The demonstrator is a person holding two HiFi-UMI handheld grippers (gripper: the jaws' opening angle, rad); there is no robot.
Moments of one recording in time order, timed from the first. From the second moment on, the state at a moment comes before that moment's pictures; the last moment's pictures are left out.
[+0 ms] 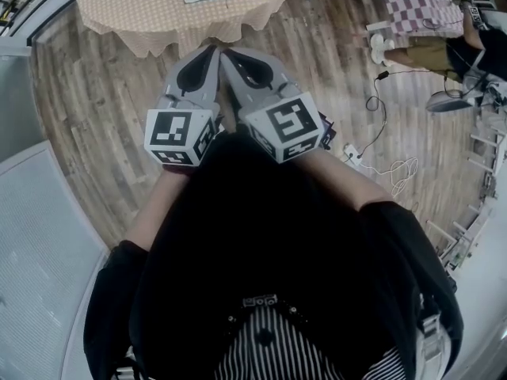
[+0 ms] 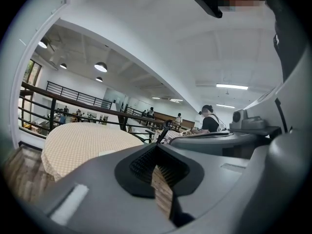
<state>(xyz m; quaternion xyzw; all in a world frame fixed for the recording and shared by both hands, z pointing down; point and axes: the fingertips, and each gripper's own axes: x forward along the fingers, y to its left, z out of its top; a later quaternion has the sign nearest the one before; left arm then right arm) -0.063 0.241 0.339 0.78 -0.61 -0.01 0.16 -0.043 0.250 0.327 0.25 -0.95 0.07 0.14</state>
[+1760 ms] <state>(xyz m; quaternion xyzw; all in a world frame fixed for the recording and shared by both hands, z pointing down) -0.166 -0.116 0.330 0.71 -0.69 0.04 0.17 -0.145 -0.113 0.327 0.13 -0.98 0.14 0.11</state>
